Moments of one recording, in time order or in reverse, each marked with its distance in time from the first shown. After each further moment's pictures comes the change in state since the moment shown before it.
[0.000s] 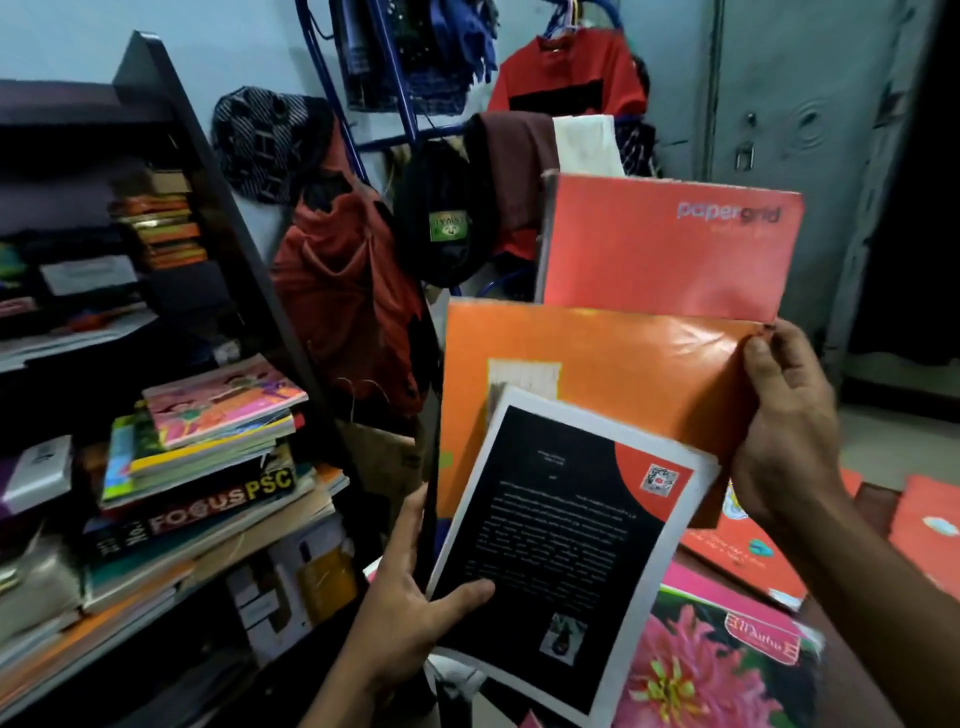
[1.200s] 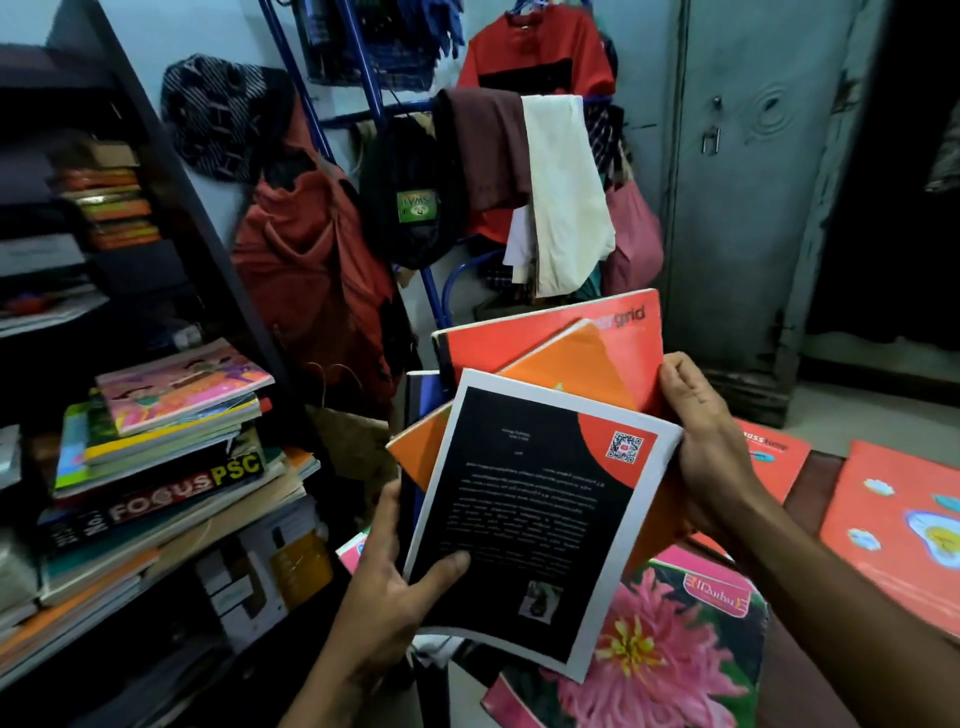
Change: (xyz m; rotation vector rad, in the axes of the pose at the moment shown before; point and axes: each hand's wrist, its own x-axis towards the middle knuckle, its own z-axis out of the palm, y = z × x) left_hand -0.016 0.012 0.024 -0.055 0.017 -0.021; right_hand -0.031 0.018 -0.011 -0.090 -0.257 0.248
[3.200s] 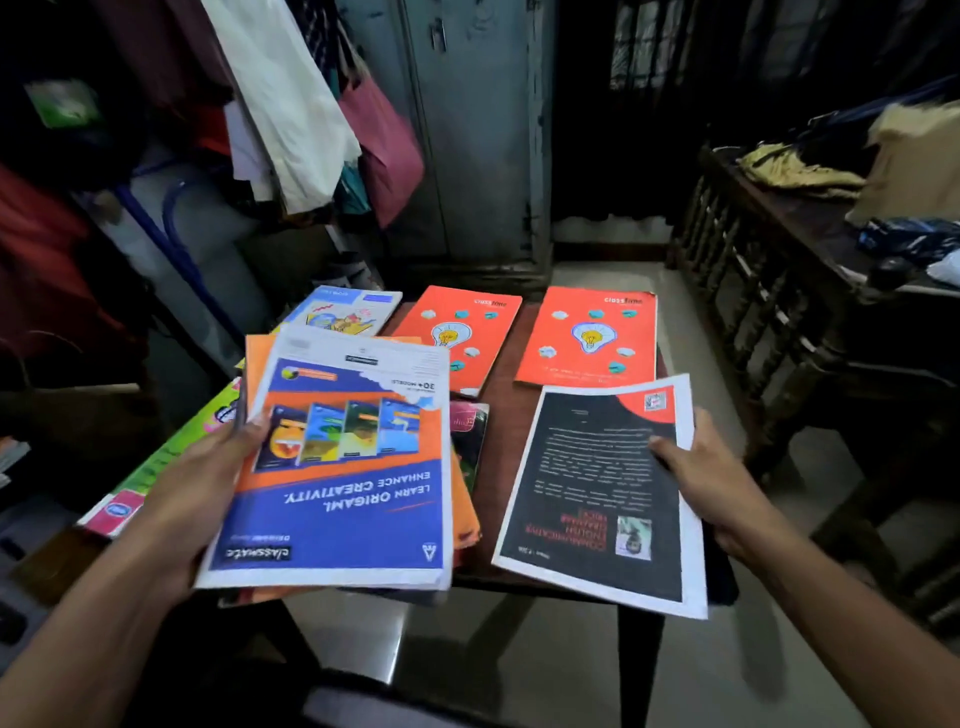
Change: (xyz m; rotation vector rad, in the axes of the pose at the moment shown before) left_hand -0.028 0.054 0.065 0.025 -0.150 -0.390; right_hand -0.244 -0.023 -0.218 -0.636 0.607 0.521
